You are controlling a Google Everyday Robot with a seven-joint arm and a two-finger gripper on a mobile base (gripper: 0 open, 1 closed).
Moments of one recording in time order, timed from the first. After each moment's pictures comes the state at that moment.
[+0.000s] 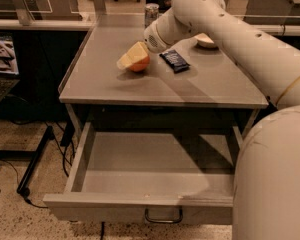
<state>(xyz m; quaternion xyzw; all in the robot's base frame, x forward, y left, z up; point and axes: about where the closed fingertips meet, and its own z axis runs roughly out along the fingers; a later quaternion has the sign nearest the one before) 0.761 0.027 0.868 -0.42 0.81 0.17 0.37</state>
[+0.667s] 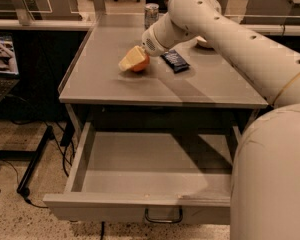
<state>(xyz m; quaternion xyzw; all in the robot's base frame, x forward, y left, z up) 0.760 0.030 0.853 -0.42 0.82 0.17 0.36</state>
